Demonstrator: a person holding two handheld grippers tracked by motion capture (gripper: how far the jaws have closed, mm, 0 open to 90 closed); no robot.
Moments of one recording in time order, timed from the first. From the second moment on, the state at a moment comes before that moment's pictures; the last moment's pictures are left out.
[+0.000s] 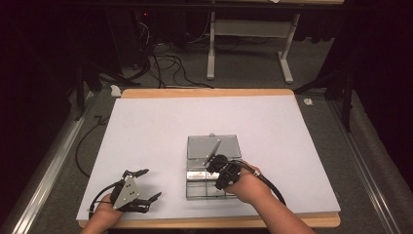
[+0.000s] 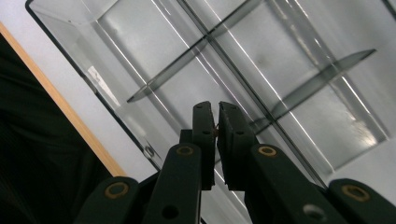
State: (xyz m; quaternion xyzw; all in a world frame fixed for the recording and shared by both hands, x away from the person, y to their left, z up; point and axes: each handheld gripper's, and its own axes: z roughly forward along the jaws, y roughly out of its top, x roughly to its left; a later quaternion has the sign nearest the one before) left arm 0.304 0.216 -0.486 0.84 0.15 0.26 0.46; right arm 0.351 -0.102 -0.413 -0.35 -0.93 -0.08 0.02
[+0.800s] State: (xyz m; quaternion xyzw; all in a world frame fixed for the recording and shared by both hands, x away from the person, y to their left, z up) left arm 0.304 0.216 -0.486 0.83 0.15 0.26 0.46; right arm 0.354 -0.096 -0.431 -0.34 -0.94 -0.08 0.03
